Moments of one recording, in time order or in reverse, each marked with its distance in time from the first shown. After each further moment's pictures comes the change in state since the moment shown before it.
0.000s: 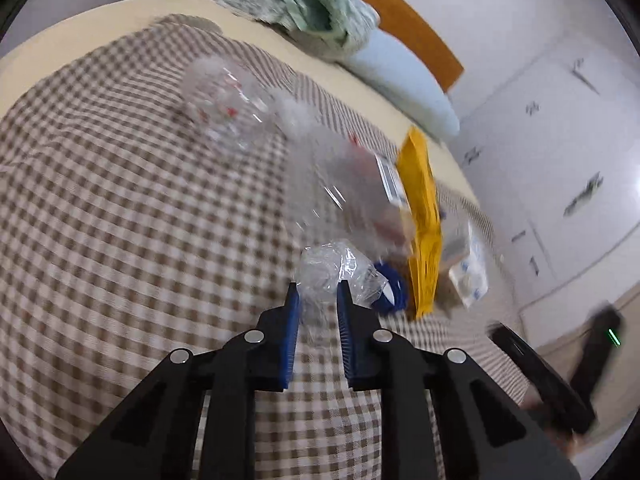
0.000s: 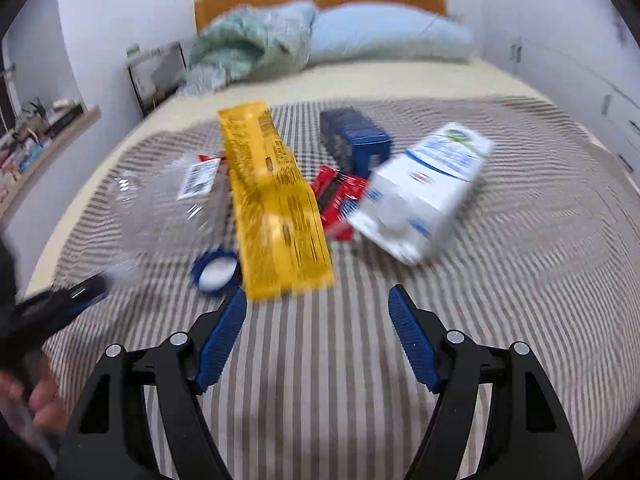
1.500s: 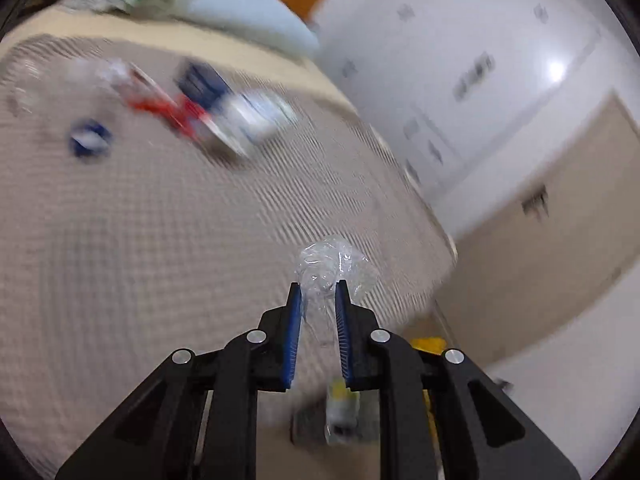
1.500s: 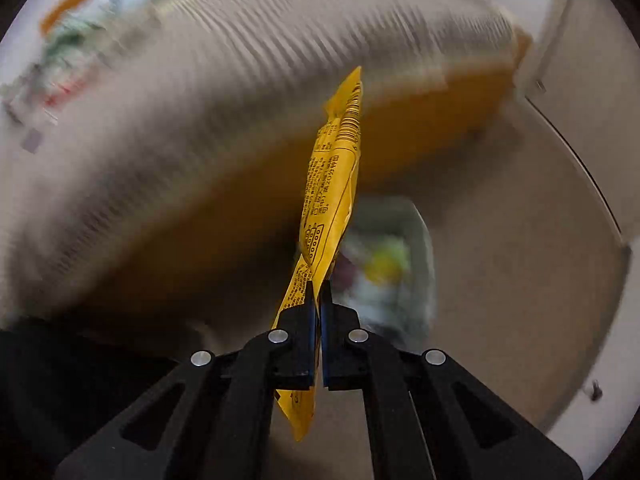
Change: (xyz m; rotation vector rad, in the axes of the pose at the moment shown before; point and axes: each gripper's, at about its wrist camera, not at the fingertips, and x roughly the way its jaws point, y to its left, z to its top) left arm -0.052 -0.223 -0.203 0.347 0.251 -0.285; right arm -0.216 -0.286 -0.385 0.401 0.295 -0.326
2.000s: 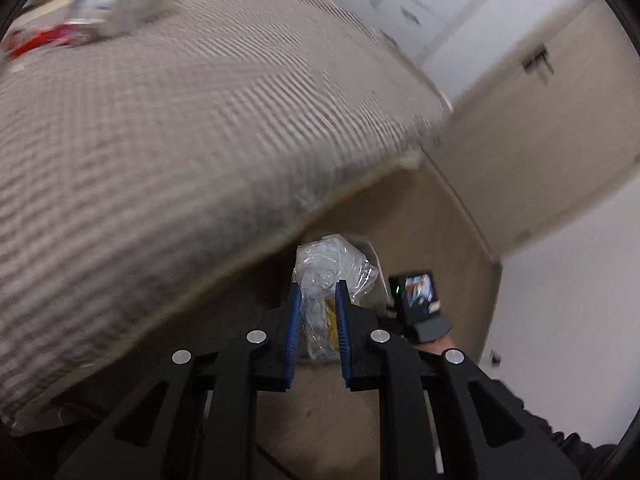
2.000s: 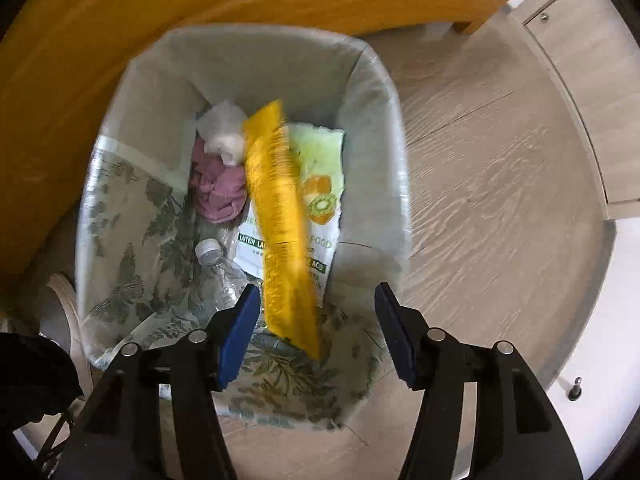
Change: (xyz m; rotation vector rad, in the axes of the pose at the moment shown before) left arm 0.138 -0.124 -0.127 0.211 0.367 0.051; right arm 0.198 -0.069 -0.026 -0.025 0.251 -0.176
